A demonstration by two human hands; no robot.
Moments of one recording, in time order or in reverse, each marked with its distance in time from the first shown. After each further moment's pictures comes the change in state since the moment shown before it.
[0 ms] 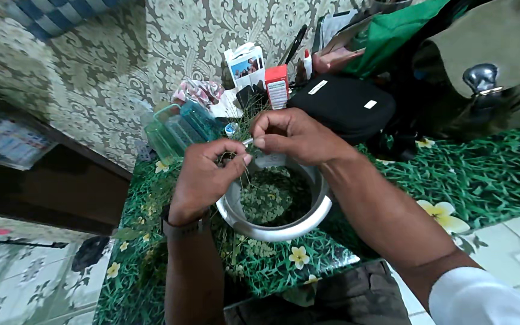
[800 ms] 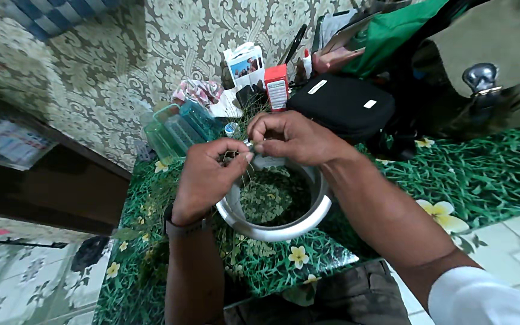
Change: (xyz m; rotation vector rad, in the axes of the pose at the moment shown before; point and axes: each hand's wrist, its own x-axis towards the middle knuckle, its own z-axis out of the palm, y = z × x) left_hand 0.003 0.000 0.007 0.076 0.045 -0.026; right_hand -0.002 -0.005 0.001 -0.110 -0.029 0.086
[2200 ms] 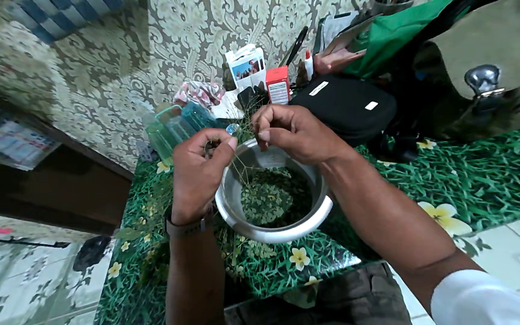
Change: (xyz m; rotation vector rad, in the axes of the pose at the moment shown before) left_hand 0.002 -0.002 0.001 -0.164 0.228 -0.043; right_hand 0.004 0.013 0.001 0.191 0.097 -0.070
